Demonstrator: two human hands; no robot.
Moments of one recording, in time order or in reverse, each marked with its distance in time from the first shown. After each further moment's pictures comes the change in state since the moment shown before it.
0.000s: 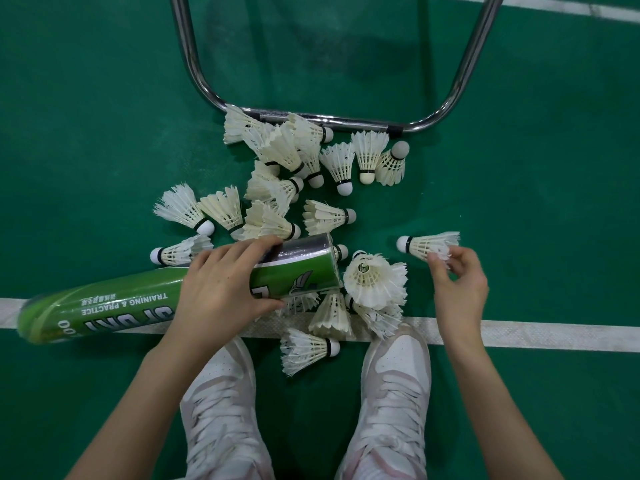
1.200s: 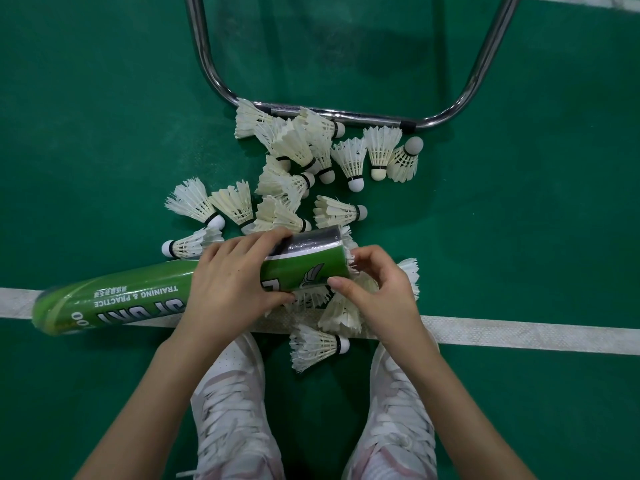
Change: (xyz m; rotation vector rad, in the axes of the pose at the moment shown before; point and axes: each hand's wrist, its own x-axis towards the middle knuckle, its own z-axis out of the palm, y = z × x) left_hand 0.002 0.000 -0.002 -0.014 0.045 0.016; right_hand -0.066 -0.051 0.041 0.189 -0.657 -0.094
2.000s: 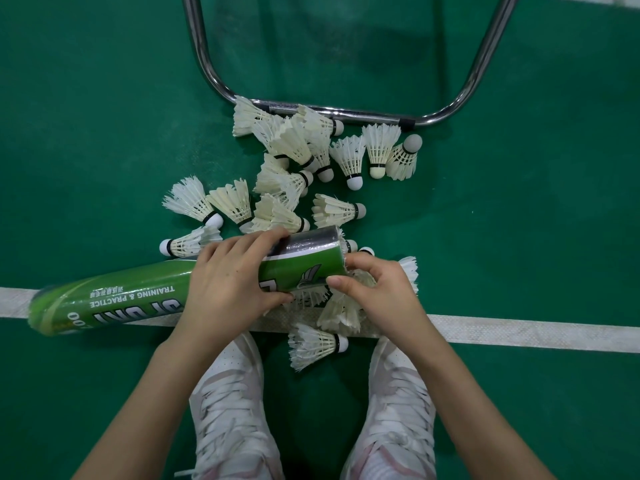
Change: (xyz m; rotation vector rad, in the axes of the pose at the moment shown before) left_hand -0.001 0.000 0.001 0.018 0.020 0.002; right_hand 0.008 -0.004 -0.007 -0.093 -0.161 -0.028
